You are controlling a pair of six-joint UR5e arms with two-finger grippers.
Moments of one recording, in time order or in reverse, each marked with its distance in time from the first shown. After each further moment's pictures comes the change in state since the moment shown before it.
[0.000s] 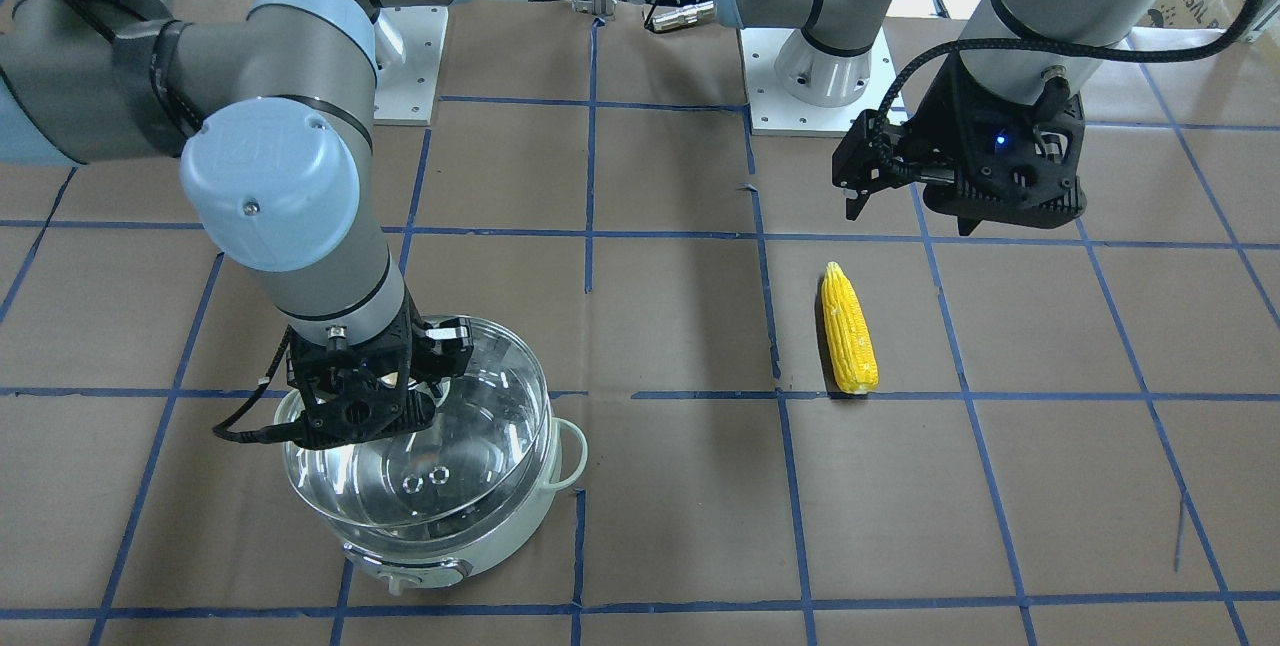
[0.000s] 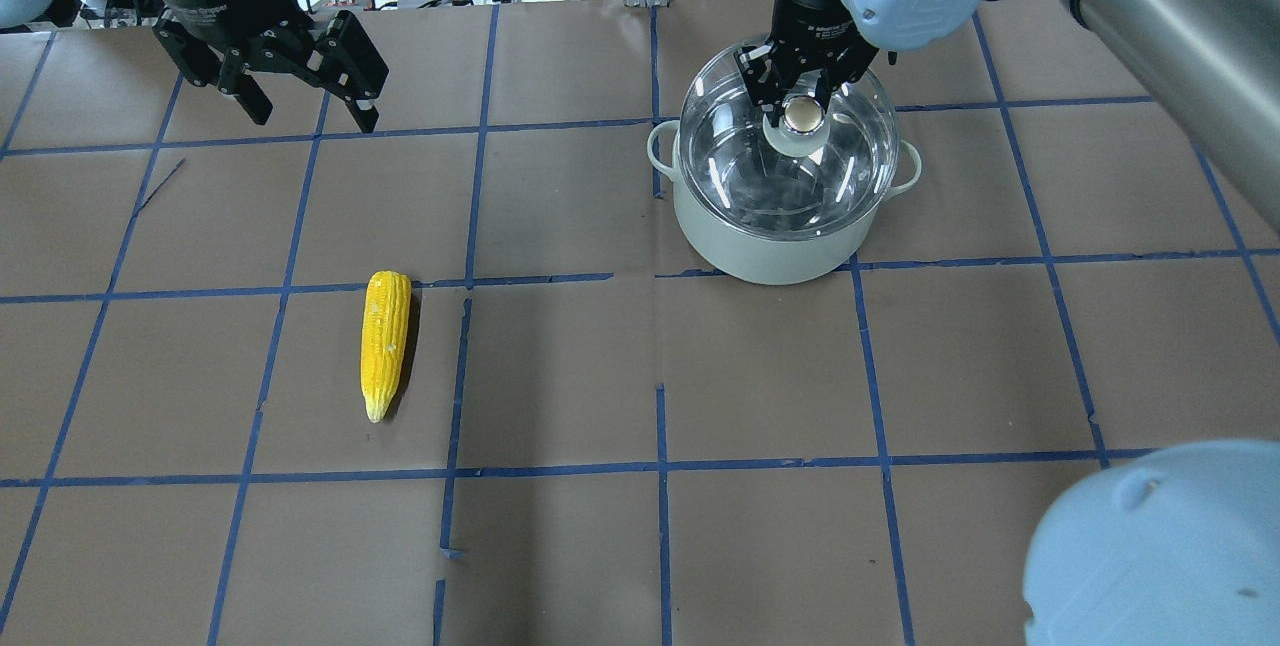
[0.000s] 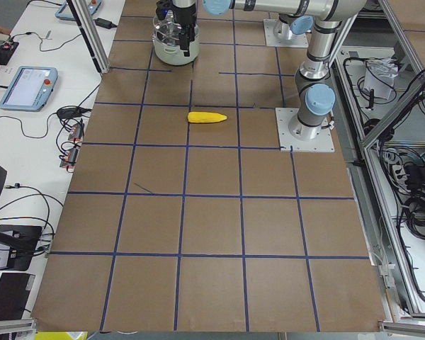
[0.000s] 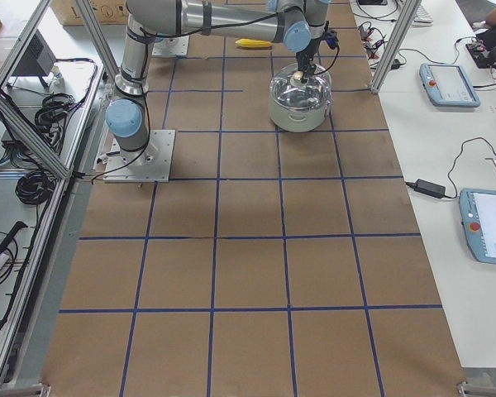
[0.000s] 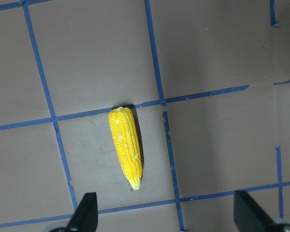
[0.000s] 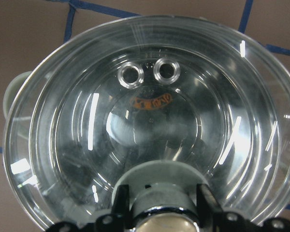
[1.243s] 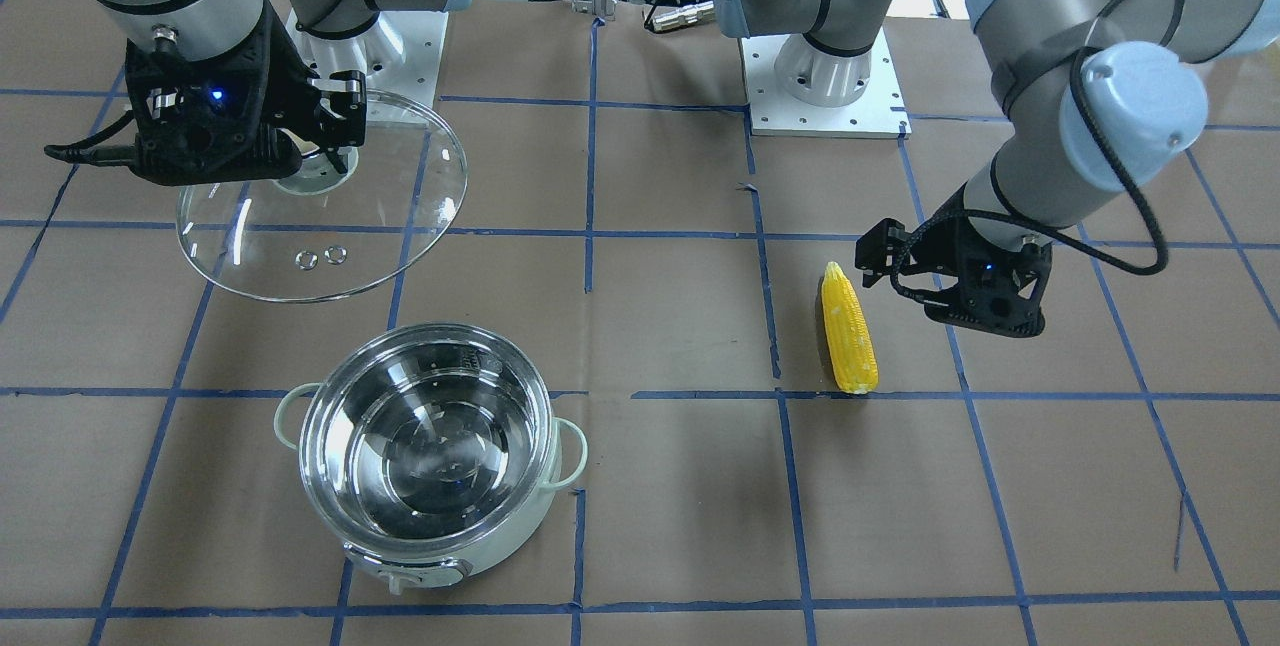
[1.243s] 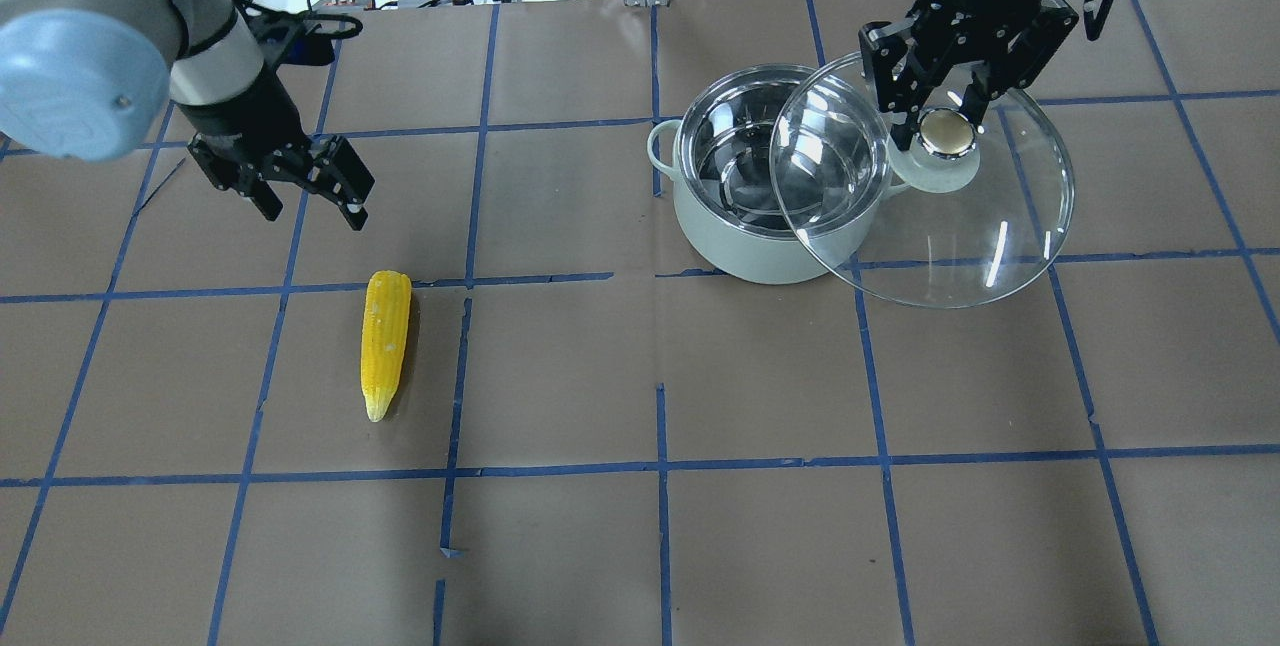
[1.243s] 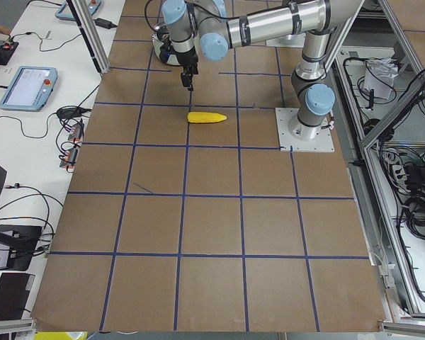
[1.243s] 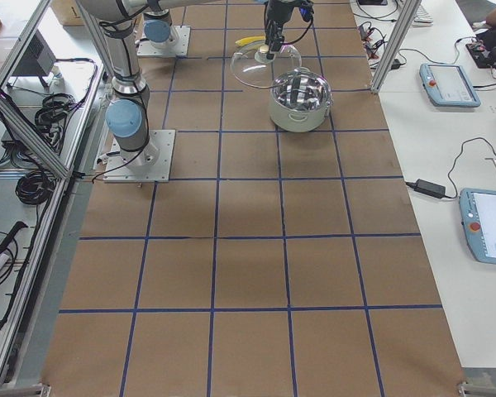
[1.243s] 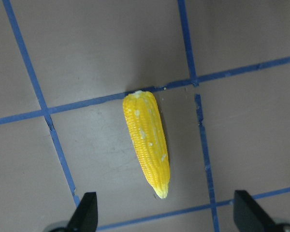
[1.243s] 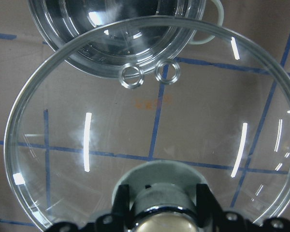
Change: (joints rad) left arm 0.138 -0.053 -0.341 0.275 0.000 0.180; right arm -0.087 -0.258 -0.019 0.462 -0.014 -0.001
